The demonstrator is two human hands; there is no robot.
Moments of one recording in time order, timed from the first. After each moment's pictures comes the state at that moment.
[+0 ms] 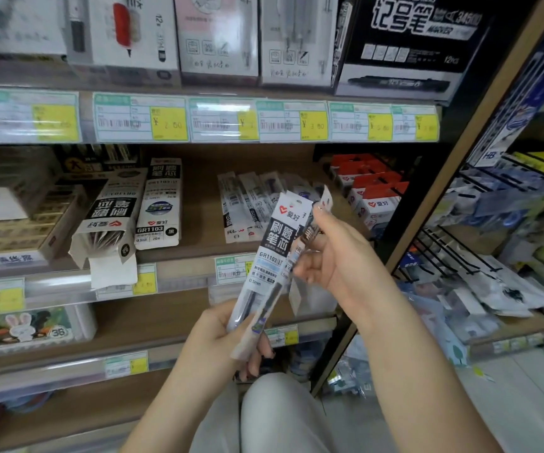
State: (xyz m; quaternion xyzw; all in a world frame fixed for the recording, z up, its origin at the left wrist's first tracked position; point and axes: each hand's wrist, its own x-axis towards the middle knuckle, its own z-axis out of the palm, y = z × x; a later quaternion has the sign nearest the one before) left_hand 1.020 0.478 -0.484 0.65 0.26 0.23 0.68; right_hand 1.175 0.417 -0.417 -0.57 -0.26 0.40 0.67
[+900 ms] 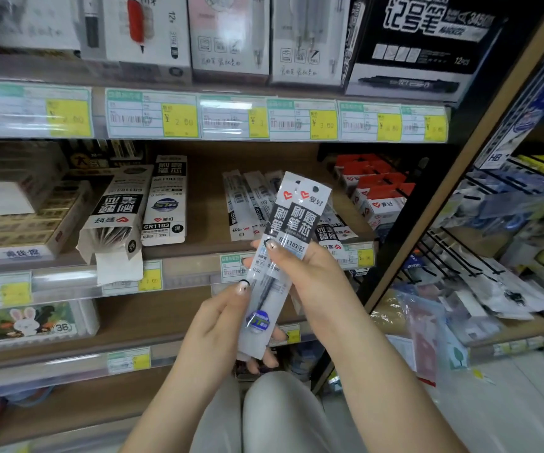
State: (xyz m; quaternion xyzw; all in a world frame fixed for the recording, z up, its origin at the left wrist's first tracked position) left_hand 1.019 0.477 -0.474 0.60 0.26 0.27 0.70; right_hand 1.143 0.430 -0.439 -0.60 -0.32 0.37 0.64
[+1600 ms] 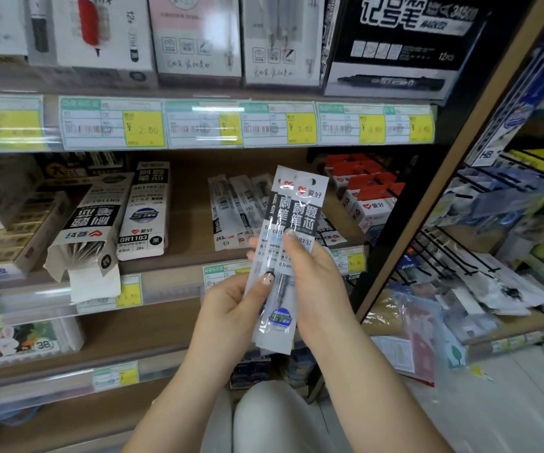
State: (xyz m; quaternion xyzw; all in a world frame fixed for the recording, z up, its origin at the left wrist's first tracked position) left_hand 1.066 0.485 -0.475 0.65 0.29 0.31 0.63; right_hand 1.161 0.437 -0.447 -0.50 -0.21 0.37 0.75
